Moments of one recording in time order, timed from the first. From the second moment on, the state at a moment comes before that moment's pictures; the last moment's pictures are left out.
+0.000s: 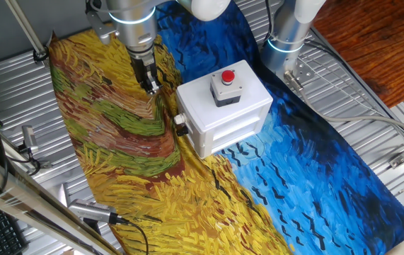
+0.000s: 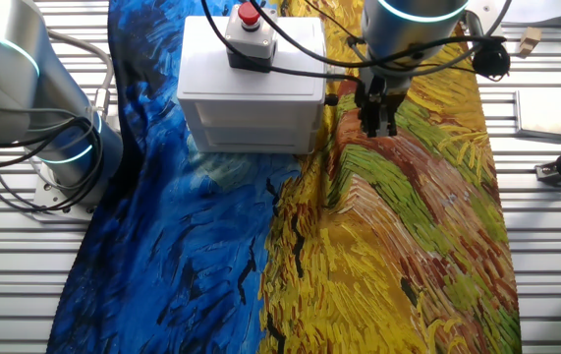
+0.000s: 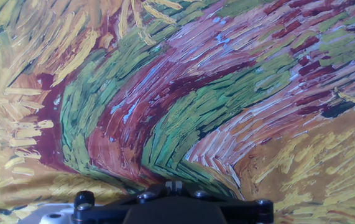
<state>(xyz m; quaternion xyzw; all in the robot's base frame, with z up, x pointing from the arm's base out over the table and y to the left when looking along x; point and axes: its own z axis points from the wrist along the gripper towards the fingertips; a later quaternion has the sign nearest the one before) 0.500 0.000 0.170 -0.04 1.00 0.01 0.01</state>
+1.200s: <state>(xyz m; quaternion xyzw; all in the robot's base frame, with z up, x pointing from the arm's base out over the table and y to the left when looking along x) 0.500 0.000 0.170 -0.06 1.00 0.02 -0.01</state>
